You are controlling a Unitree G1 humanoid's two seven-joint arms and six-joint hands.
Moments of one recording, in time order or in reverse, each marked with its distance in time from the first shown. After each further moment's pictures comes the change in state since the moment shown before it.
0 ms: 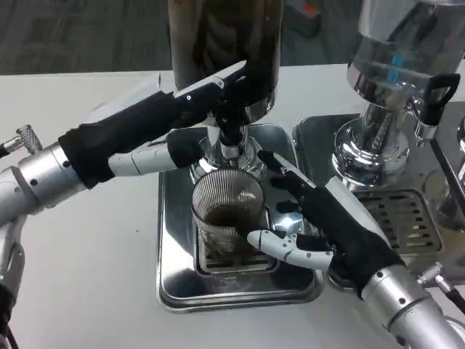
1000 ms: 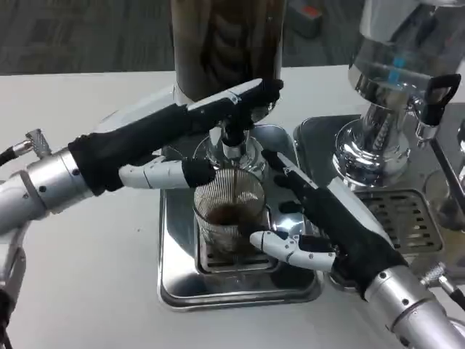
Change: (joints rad) left arm 0.019 0.021 -0.060 -0.032 0.041 -0.019 0.050; right arm 0.008 -0.012 0.000 -0.021 -0.002 0.015 0.005
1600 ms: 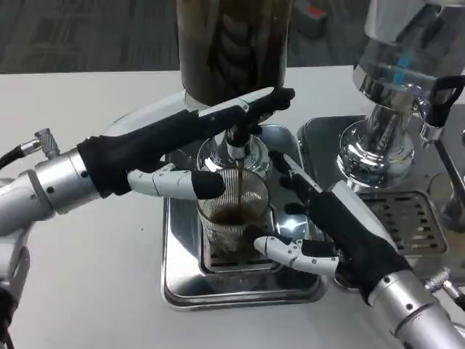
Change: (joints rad) left arm 0.002 0.001 -0.026 -0.034 0.031 -0.011 -0.004; right arm 0.023 -0.005 -0.004 -0.022 -0.003 0.006 -0.004
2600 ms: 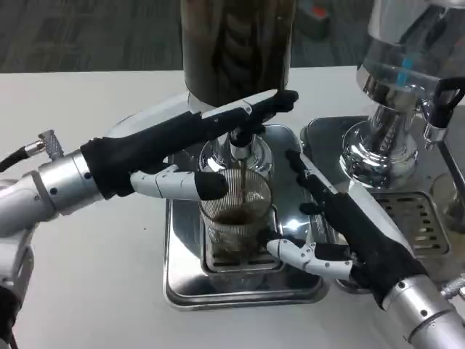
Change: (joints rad) left arm -0.003 -0.013 -0.001 0.011 -0.002 -0.007 -0.011; right arm 0.044 -0.017 -0.026 -0.054 -0.017 0.010 -0.007
